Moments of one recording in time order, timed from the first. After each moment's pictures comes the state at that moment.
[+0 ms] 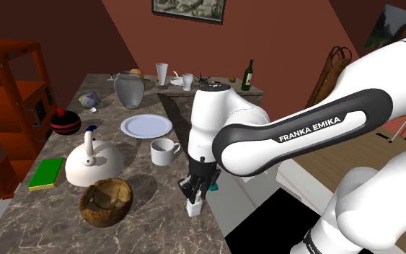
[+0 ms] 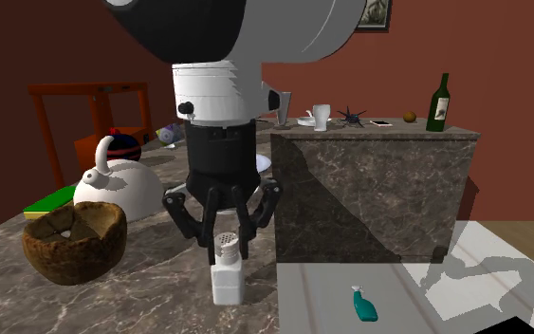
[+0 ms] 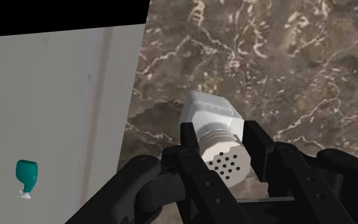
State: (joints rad) arm 0.13 -0.36 0.56 -2.53 0.24 2.21 0.60
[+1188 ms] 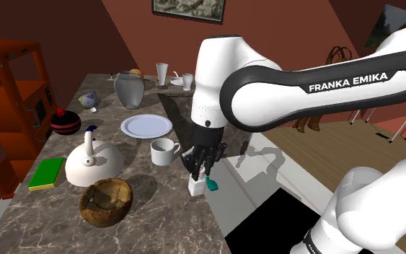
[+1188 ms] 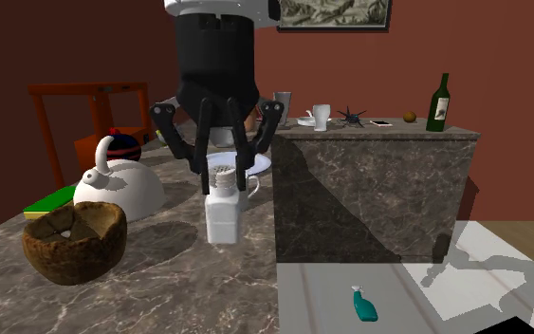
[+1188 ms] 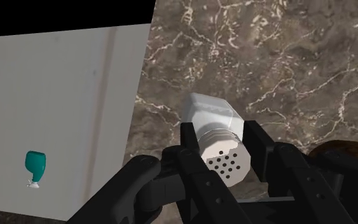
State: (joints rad) arm 0.14 -0.46 0.50 -2.36 0.23 1.94 0.58
